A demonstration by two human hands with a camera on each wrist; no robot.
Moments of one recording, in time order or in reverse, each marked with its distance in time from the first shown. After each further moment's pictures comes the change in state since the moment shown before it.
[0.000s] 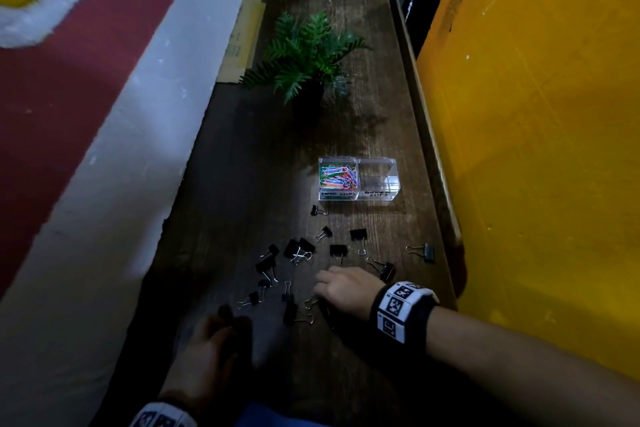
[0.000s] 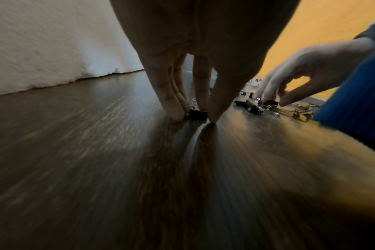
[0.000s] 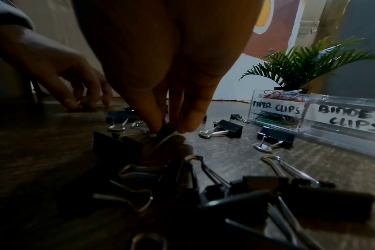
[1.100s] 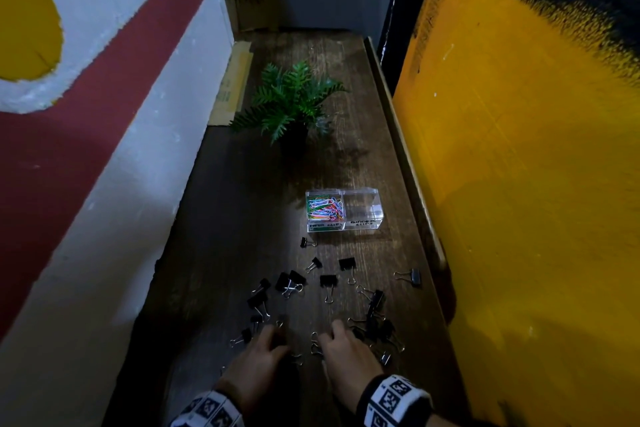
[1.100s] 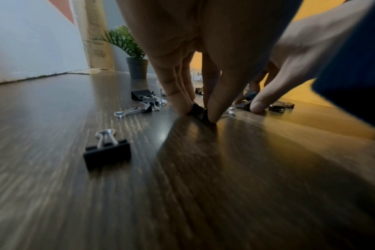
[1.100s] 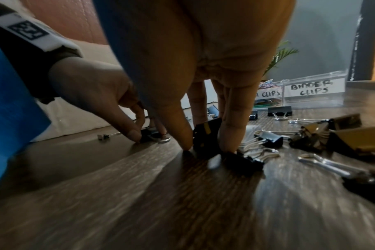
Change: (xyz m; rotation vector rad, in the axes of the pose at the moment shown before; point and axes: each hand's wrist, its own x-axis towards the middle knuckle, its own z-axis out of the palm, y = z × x) left_hand 0.056 0.056 0.017 0.077 -0.104 0.356; right_hand -0.029 -0.058 0.023 0.322 0.072 0.565
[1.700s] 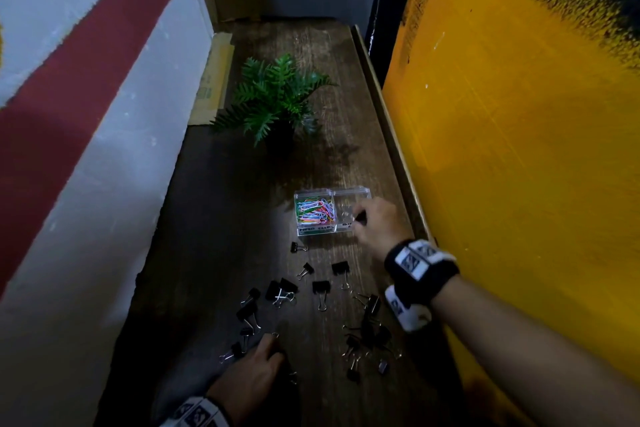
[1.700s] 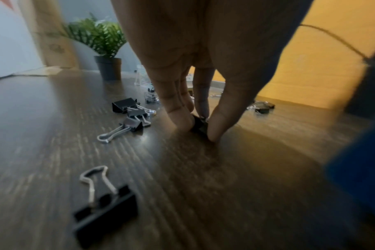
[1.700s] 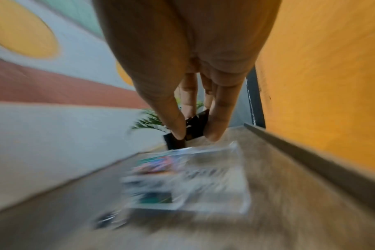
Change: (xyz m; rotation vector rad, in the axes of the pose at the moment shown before) left_hand 0.011 0.027 -0.028 0.284 -0.128 0.132; right_hand 0.088 0.073 -0.155 0.262 0.513 0.177
